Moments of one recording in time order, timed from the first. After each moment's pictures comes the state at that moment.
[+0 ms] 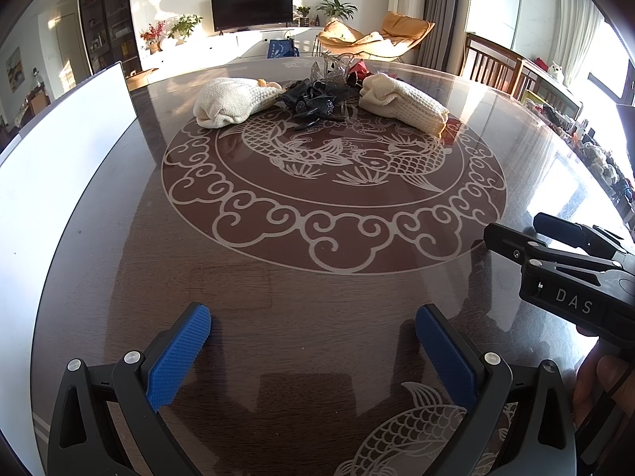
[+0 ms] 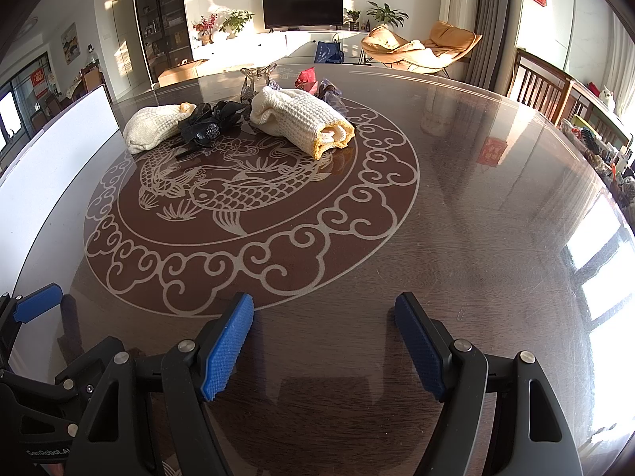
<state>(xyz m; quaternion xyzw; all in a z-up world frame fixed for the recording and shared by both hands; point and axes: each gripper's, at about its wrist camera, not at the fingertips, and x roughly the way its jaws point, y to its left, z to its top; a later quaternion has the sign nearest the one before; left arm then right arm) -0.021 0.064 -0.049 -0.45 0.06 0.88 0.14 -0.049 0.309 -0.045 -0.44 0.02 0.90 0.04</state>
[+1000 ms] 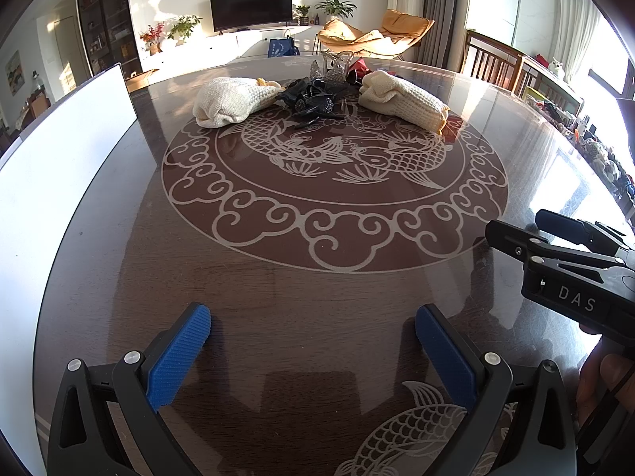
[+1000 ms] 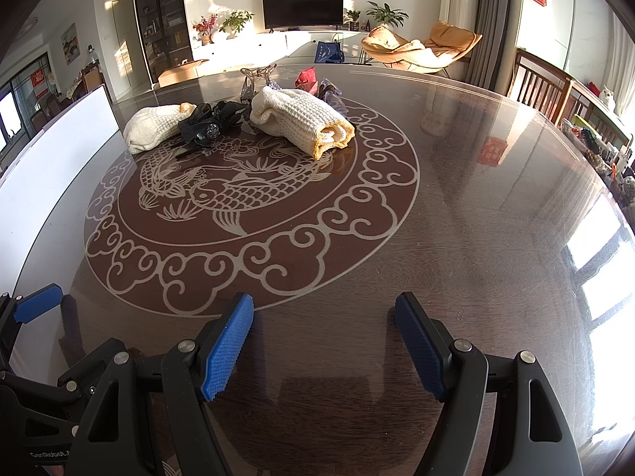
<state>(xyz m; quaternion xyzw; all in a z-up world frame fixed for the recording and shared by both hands) -0.020 0.064 -0.050 -0.45 0.07 0.88 0.14 -0.049 0.308 -0.045 -0.44 0.02 0.90 0.04</state>
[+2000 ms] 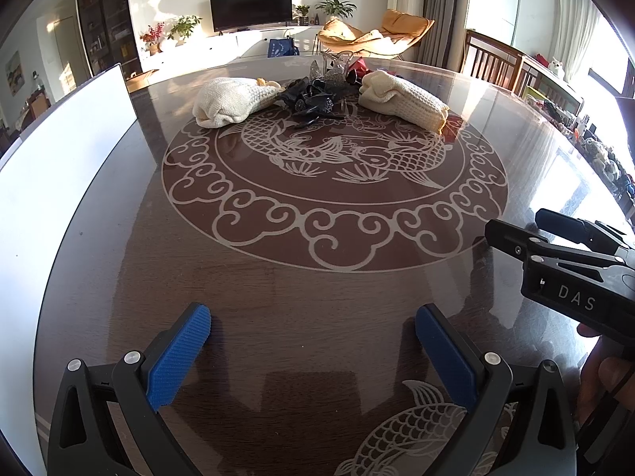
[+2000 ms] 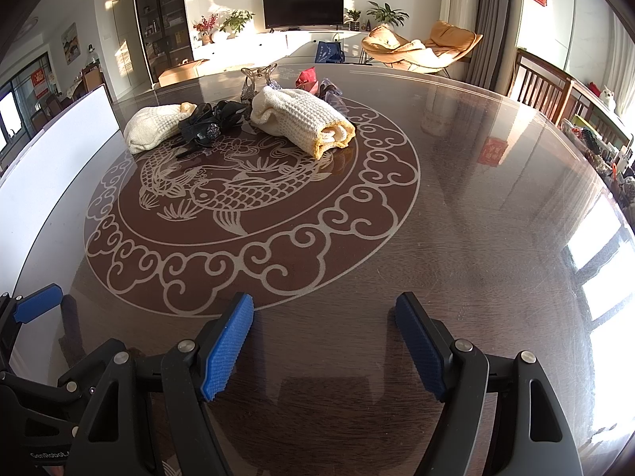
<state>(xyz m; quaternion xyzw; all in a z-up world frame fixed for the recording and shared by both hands) -0.020 0.064 -0.050 -0.45 0.07 0.88 0.14 -0.050 0.308 -0.045 -0.44 0.02 0.90 0.04</state>
